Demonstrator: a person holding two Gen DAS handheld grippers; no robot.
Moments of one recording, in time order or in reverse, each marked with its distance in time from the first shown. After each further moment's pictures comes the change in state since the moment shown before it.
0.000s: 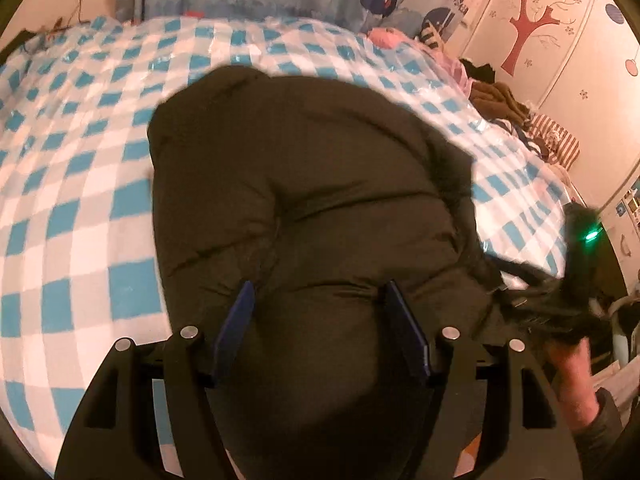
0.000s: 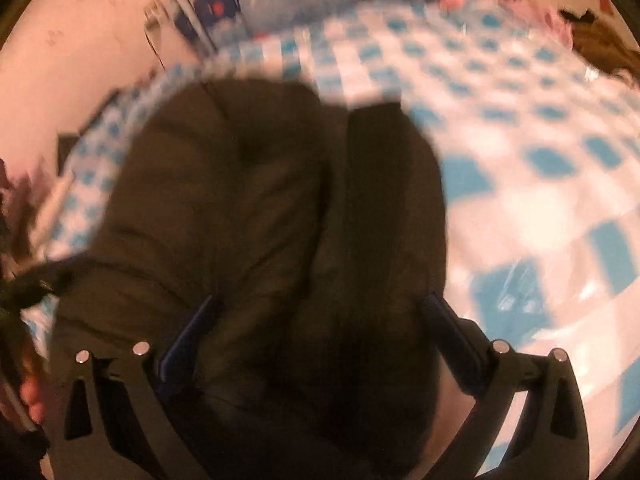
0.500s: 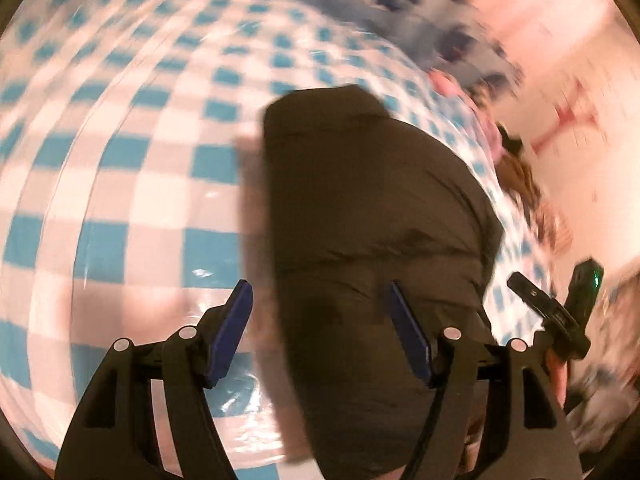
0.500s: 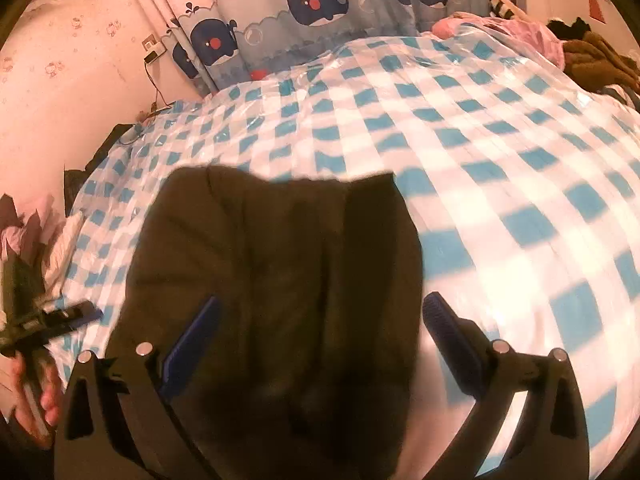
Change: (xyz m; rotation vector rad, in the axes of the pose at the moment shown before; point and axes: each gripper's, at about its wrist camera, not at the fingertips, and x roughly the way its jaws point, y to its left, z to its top) left arm -0.040 0.122 -0.003 -0.379 -0.002 -0.091; right arm -0.053 0.003 0.072 0.027 -0.105 0.014
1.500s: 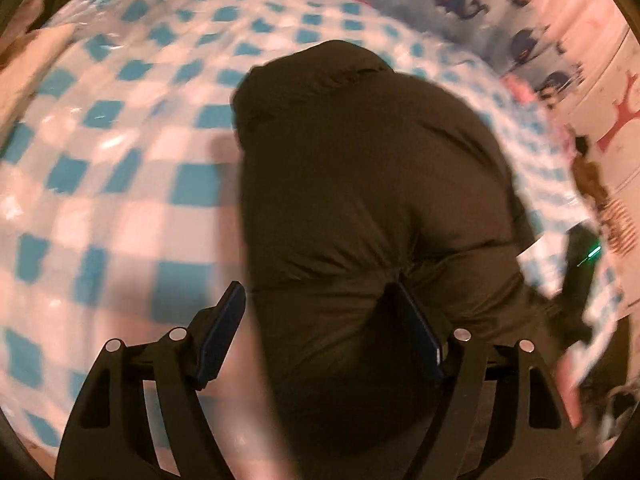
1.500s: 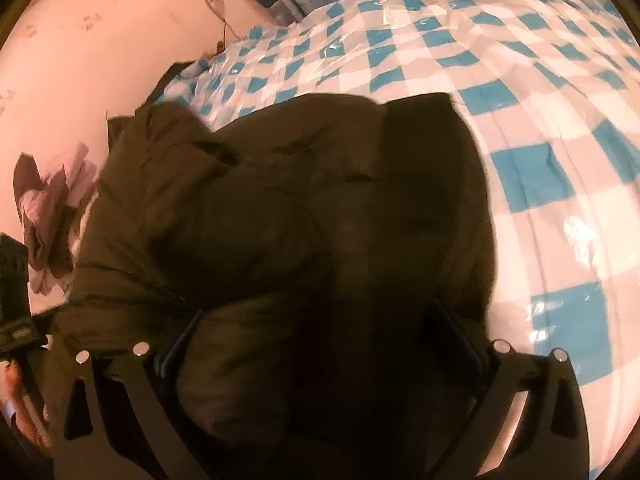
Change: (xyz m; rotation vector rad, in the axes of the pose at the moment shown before) left arm -0.034 0.114 0.035 0.067 -0.028 0.315; right arm 0.175 0.176 -0.032 -0.043 0.173 0.266
